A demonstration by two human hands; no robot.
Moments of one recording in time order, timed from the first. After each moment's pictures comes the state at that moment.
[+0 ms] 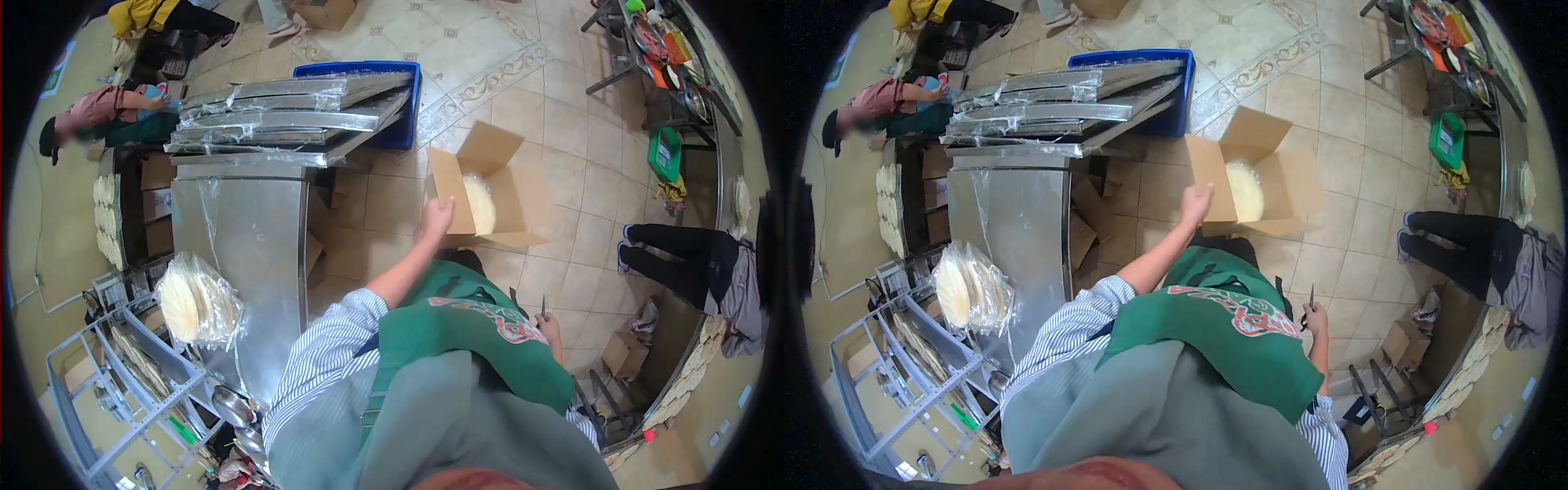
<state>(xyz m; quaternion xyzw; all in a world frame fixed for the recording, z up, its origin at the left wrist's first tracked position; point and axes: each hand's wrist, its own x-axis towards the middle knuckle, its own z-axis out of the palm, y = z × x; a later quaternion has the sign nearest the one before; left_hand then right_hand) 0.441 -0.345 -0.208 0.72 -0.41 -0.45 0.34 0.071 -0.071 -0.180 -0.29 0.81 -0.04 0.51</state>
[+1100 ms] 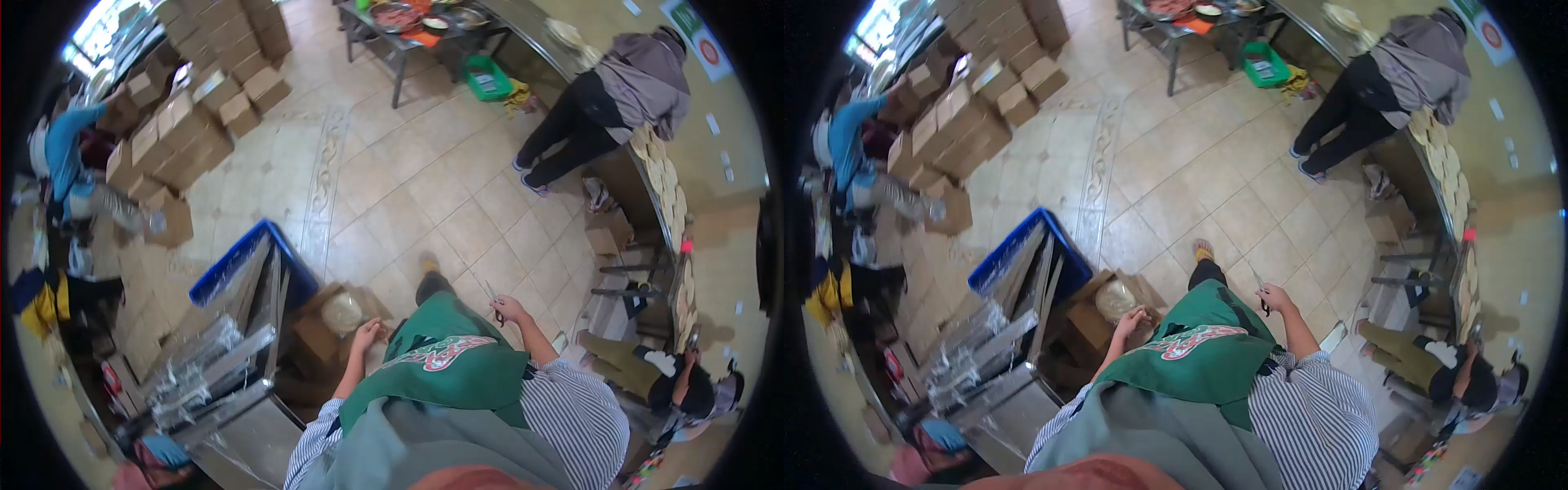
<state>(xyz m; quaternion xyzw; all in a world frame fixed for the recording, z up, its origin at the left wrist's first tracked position) 0.493 -0.379 -0.276 0.46 -0.36 -0.81 -0.01 0.111 -0.136 -0.166 -0.14 0.84 -0.13 0.50</state>
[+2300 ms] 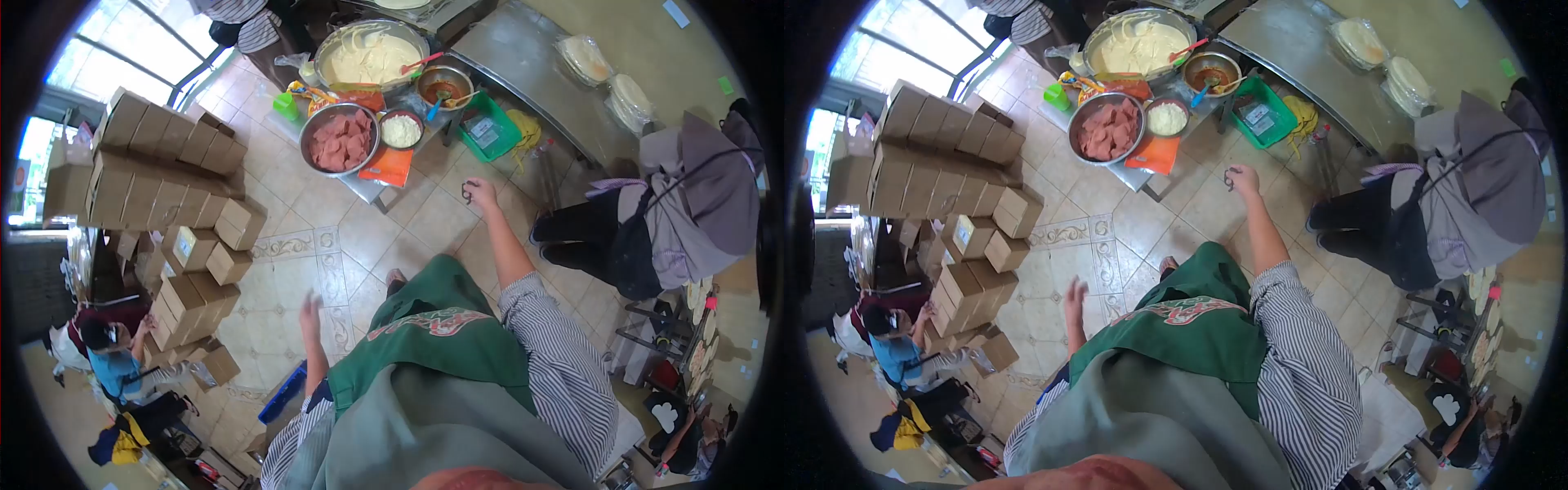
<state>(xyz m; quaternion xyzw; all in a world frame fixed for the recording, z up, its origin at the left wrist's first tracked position) -0.058 -1.022 -0.189 0.49 -0.69 -0.51 0.13 -0.592 -0.813 -0.199 -0.01 0.80 -0.51 0.32</state>
